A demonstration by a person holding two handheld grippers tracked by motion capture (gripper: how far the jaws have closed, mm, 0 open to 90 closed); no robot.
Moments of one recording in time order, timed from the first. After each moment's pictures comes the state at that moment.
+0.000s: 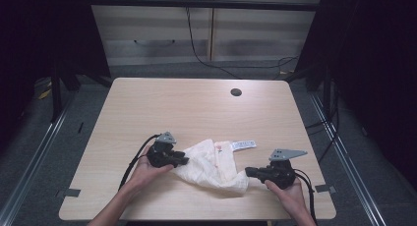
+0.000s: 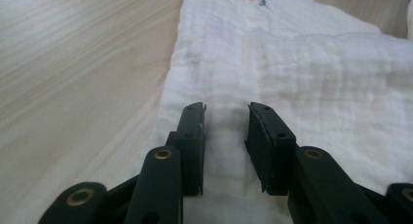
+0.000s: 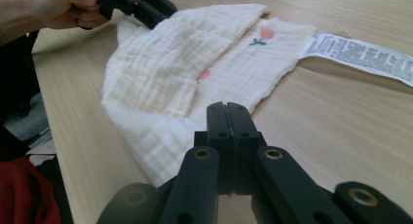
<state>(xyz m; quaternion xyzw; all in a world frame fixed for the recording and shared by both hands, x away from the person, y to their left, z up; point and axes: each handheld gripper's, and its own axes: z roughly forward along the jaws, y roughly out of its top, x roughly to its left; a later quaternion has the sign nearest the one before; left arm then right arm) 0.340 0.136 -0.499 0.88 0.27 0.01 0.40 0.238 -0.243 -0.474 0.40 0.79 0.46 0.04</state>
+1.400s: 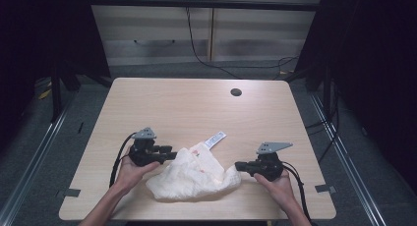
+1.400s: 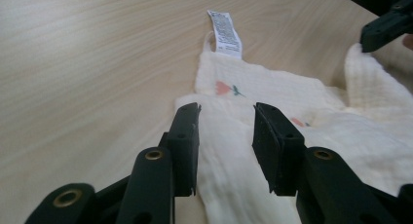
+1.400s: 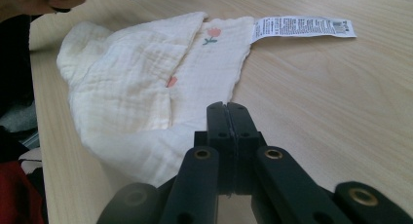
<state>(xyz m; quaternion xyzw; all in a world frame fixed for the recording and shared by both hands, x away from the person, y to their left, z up) 0.341 0.174 -0.470 0.83 0.31 0.01 0.45 0.263 -0.218 -0.476 0.37 0.81 0.46 0.04</state>
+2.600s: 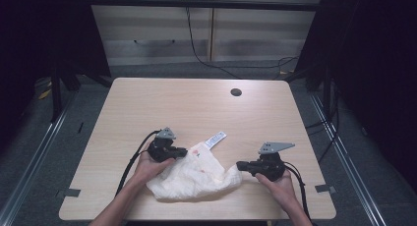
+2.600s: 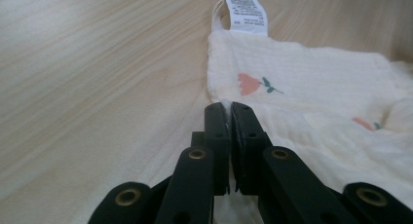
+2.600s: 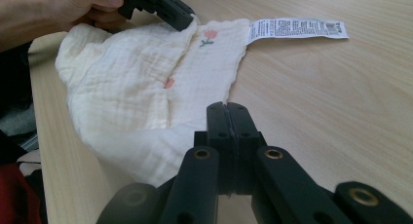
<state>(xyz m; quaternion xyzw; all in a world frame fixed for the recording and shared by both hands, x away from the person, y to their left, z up) 0.363 0.138 -0.505 0.86 0.28 0.01 0.42 0.261 -0.223 -0.475 0.38 0.80 0.46 0.04</state>
